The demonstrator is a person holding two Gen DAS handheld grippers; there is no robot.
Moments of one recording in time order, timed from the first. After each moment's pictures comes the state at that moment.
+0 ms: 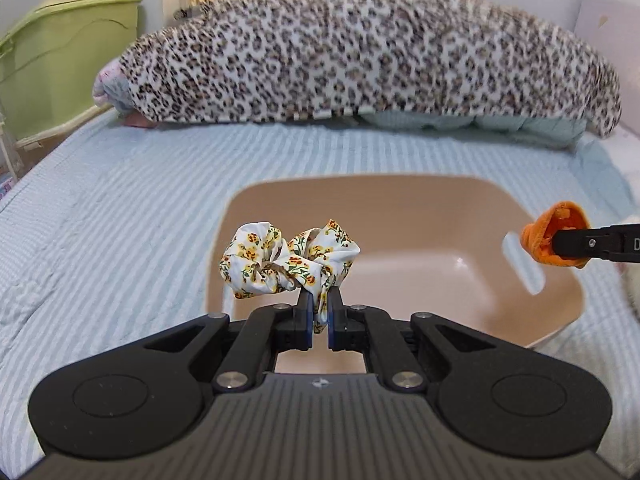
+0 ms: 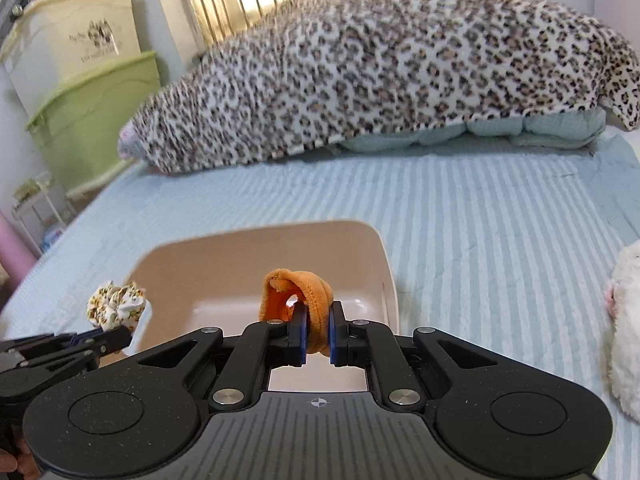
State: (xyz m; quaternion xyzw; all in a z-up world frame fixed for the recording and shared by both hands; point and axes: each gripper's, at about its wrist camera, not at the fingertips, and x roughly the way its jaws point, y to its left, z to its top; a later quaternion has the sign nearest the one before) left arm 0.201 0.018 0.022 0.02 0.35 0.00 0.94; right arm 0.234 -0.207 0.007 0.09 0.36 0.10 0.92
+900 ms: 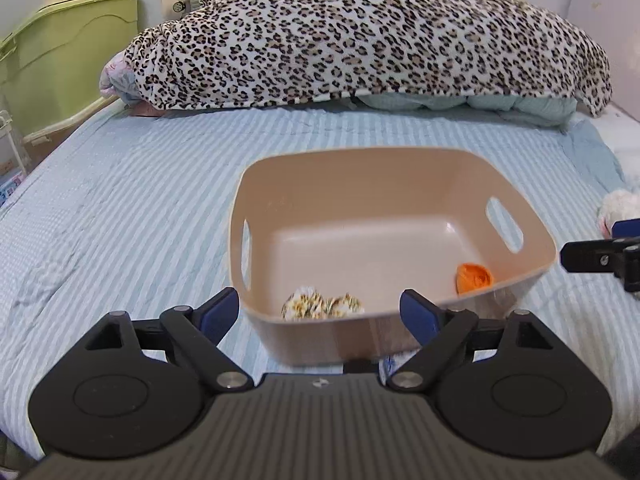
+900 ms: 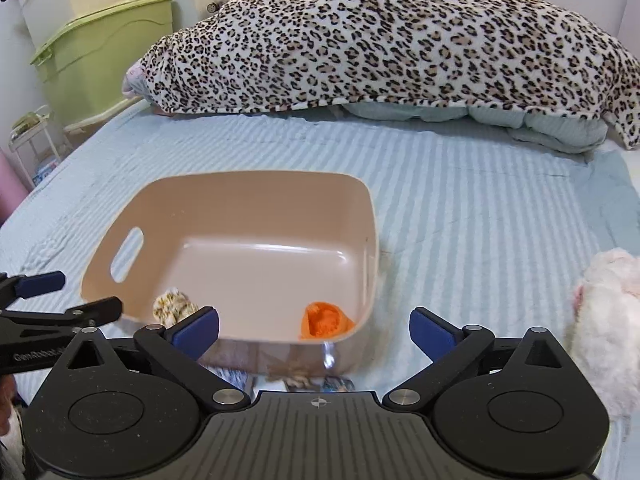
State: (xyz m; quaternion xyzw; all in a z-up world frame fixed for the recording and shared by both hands) left arm 0.142 0.026 0.041 0.04 0.37 0.00 0.93; right arm 0.192 -0.206 0.018 0.01 0.41 0.11 0.91
